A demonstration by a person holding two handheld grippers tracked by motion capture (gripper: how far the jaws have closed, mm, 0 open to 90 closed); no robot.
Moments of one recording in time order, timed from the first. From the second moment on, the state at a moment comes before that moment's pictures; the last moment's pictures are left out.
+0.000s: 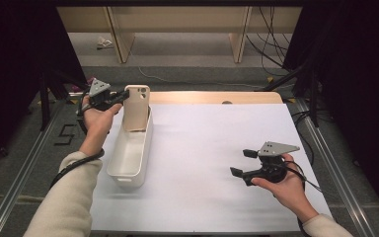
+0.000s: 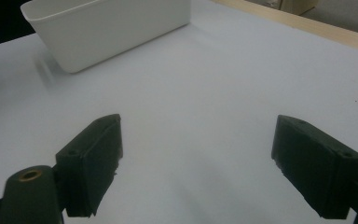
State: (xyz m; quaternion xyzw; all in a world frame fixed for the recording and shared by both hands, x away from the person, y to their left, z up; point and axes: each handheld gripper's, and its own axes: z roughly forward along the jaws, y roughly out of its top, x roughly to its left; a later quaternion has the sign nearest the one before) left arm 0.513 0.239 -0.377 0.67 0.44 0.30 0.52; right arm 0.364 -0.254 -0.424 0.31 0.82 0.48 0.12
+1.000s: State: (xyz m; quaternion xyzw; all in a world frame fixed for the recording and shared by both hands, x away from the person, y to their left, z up) left arm 0.516 0.243 -0.396 0.67 0.45 0.29 0.51; right arm 0.364 -0.254 -0.424 0.31 0.82 0.48 0.12
